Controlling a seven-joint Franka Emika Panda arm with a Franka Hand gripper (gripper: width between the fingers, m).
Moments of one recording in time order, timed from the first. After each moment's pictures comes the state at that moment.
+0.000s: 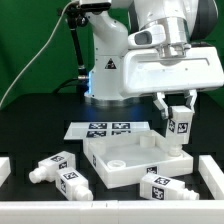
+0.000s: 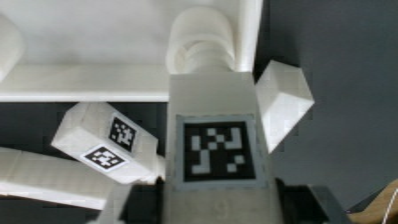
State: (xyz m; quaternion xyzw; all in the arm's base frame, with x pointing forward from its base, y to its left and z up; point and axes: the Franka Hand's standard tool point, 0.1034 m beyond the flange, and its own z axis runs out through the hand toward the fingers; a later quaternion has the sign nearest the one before) arm 0.524 0.128 0.099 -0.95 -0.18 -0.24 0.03
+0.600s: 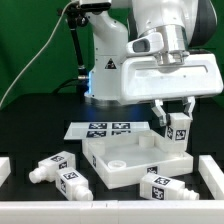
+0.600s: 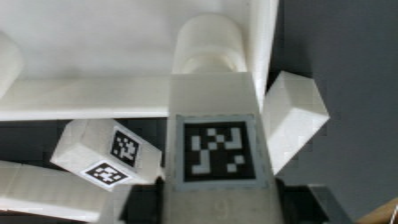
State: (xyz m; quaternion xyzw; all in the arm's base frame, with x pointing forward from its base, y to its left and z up) arm 0.524 0.123 0.087 -0.95 -0.17 -0.24 0.03
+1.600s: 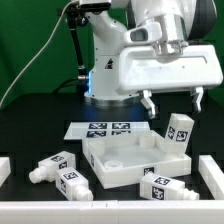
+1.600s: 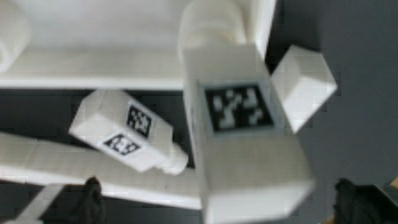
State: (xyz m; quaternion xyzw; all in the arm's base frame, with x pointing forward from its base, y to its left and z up) arm 0.532 0.121 0.118 -0.95 -0.18 -0.24 0.02
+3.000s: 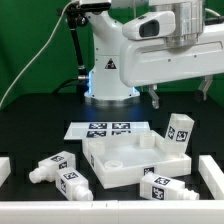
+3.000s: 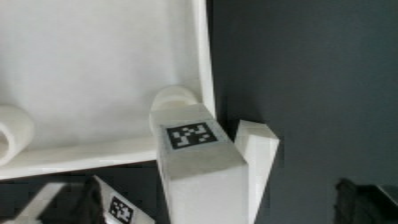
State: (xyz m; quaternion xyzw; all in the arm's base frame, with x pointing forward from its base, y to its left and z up) arm 0.523 0.129 0.123 -0.99 -0.13 0.00 0.04
